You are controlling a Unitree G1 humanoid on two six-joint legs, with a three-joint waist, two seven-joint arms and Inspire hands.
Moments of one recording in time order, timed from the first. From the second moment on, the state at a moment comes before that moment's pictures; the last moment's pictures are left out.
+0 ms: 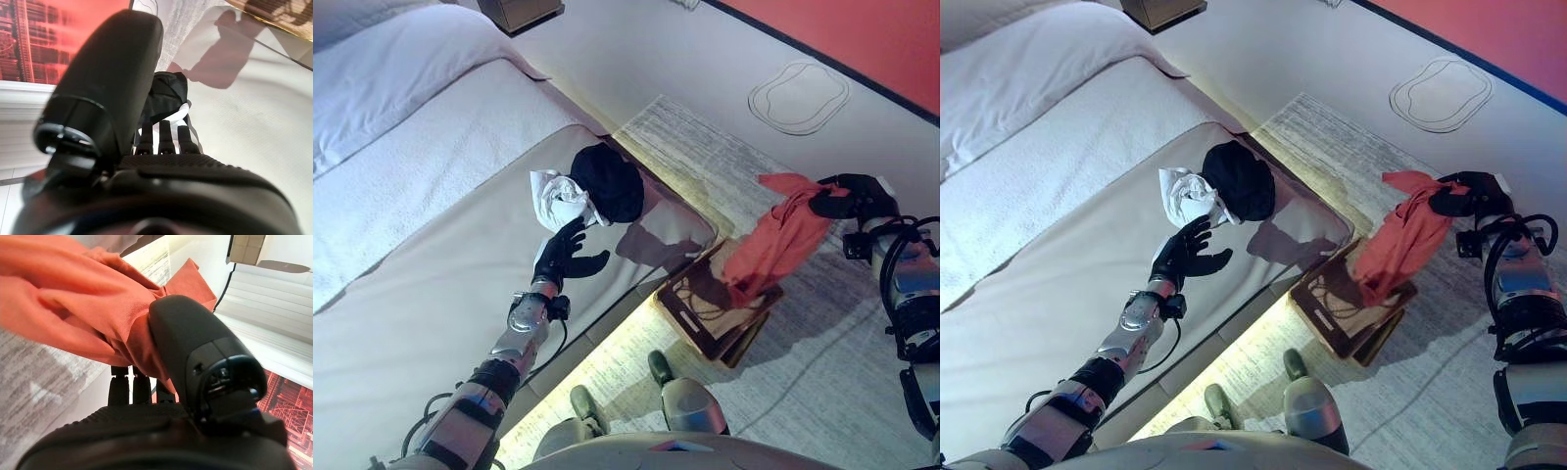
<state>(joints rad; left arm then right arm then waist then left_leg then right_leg) -0.26 0.32 -0.40 0.69 -0.47 -0.28 0.11 -0.52 -0.86 0.14 0.74 0.35 0.09 -0.04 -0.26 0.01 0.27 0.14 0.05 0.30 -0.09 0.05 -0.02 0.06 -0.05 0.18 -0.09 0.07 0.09</state>
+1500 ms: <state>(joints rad) -0.24 0.31 -0.45 0.73 -0.45 -0.29 0.07 -0.35 -0.59 0.21 1.02 0.21 0.03 -0.05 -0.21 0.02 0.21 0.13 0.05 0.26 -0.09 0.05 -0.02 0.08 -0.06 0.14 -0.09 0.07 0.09</state>
